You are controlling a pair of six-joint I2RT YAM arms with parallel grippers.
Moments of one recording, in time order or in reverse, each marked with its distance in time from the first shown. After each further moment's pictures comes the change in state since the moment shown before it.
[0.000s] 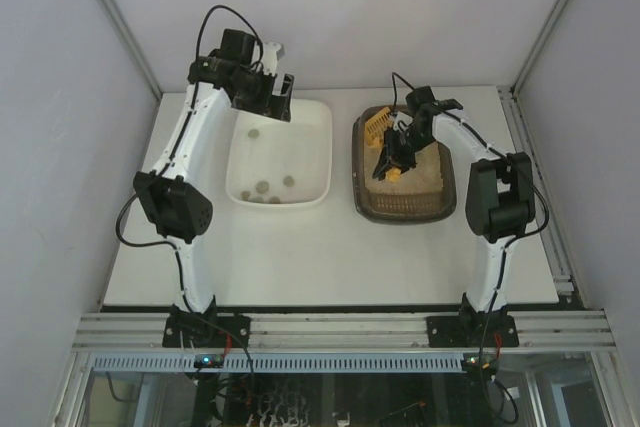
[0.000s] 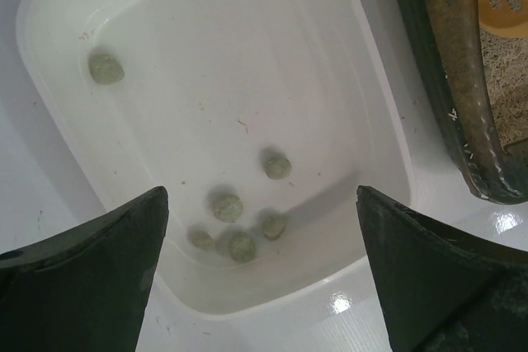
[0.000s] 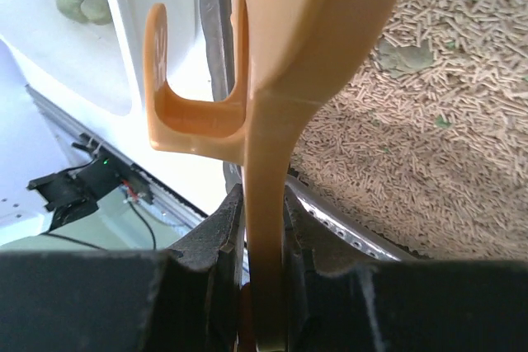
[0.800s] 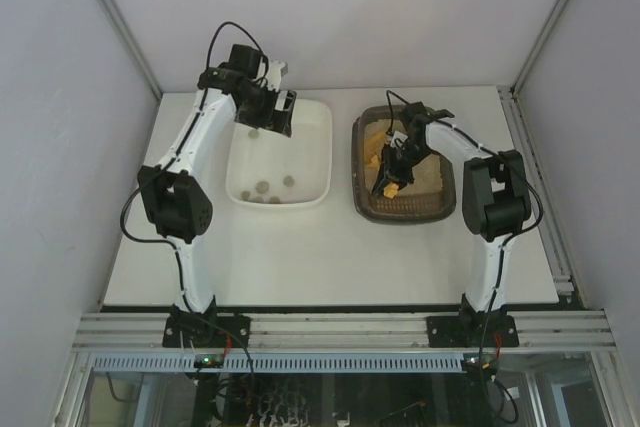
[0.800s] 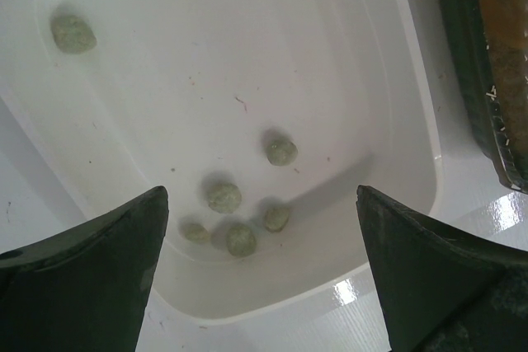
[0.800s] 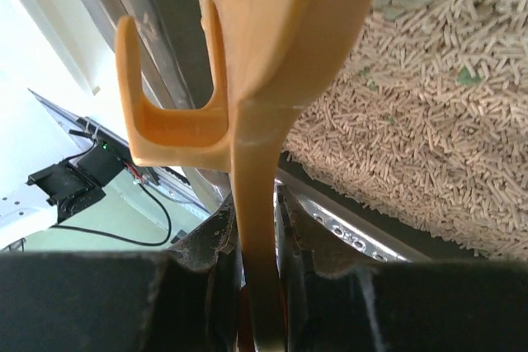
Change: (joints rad) left arm 0.000 0.000 -0.150 0.051 -0.002 0.010; right arm 0.039 0.050 -0.069 -0.056 -0.020 0.048
